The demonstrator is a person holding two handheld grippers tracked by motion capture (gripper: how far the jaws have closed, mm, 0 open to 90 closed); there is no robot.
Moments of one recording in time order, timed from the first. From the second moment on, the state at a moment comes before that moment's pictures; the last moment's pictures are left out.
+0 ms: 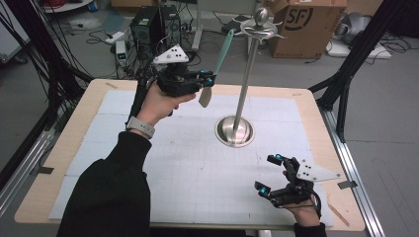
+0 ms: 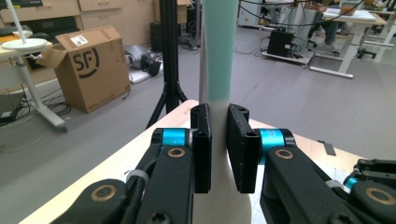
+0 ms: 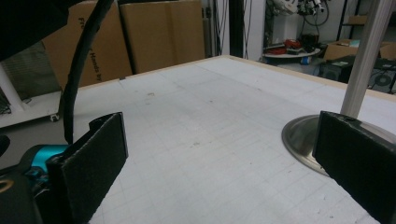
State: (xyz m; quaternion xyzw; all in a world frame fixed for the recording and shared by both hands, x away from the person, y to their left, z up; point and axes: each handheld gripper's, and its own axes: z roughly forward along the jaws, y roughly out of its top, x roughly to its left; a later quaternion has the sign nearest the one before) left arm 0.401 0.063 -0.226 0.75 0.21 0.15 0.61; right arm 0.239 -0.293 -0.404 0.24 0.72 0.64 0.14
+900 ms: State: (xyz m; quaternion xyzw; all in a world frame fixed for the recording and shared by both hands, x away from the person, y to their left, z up) left arm 0.409 0.051 -0.231 0.75 0.22 0.17 0.59; right arm 0.238 -0.294 -0.405 0.24 0.72 0.64 0.14
